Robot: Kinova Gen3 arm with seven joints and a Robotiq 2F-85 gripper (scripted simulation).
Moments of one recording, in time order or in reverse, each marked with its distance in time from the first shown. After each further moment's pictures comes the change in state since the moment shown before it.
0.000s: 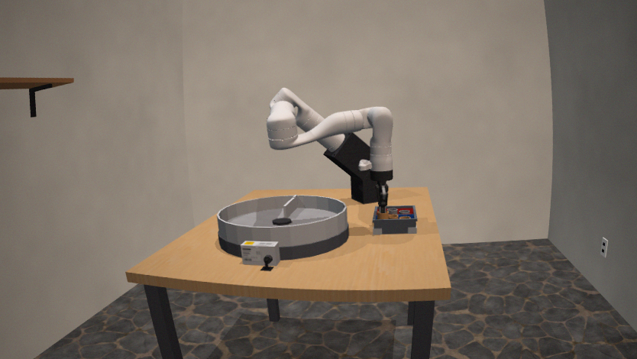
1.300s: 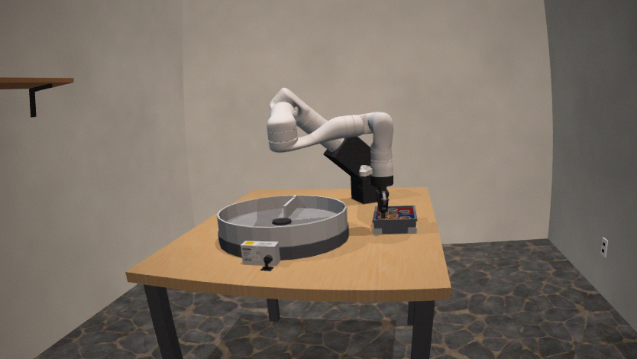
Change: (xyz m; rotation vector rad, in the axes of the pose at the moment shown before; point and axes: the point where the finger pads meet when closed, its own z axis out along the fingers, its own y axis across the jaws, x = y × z) arm -0.001 -0.001 0.018 0.000 -0.001 0.000
